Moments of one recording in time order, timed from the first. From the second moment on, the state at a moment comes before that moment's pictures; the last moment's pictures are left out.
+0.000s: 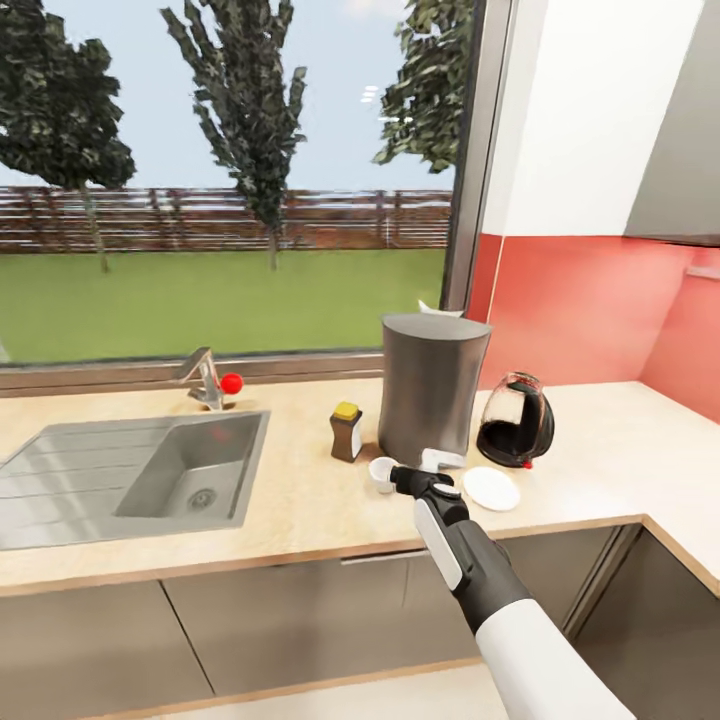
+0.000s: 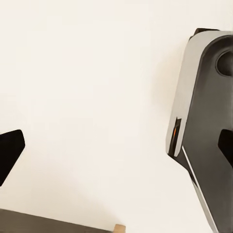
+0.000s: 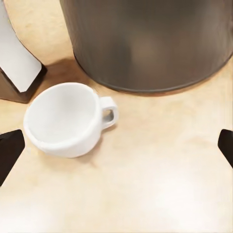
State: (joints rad) left arm -0.01 0.16 0.12 -0.01 -0.01 -0.17 0.07; right arm -0.67 0.17 0.22 -0.97 -0.33 0.44 -0.43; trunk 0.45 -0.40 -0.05
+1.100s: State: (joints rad) left arm 0.02 0.13 0.12 0.04 0.00 -0.15 0.08; right arm -0.67 0.17 0.22 -0.91 -0.36 0.44 -0.42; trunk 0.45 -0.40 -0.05
